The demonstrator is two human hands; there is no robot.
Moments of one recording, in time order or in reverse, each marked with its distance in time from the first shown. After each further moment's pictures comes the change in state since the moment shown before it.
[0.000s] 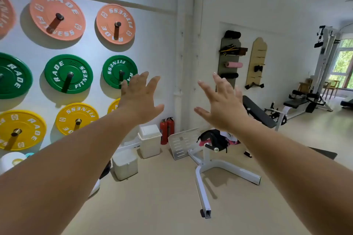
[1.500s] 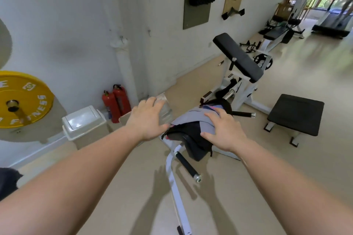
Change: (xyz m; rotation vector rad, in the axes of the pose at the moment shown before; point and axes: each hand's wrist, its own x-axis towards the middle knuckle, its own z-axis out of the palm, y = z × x) left_hand 0.567 0.204 0.694 -0.256 -0.591 0.300; right_hand 0.406 0.414 0.645 0.186 -0.626 0.409
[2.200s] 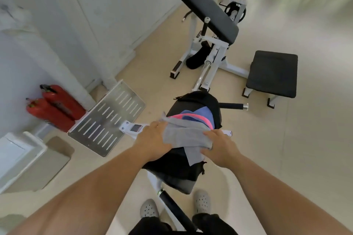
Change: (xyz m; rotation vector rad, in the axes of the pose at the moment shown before) left_hand 0.329 0.017 0.191 -0.301 -0.531 0.119; right_hand 0.237 0.135 0.120 0.244 -0.277 0.402
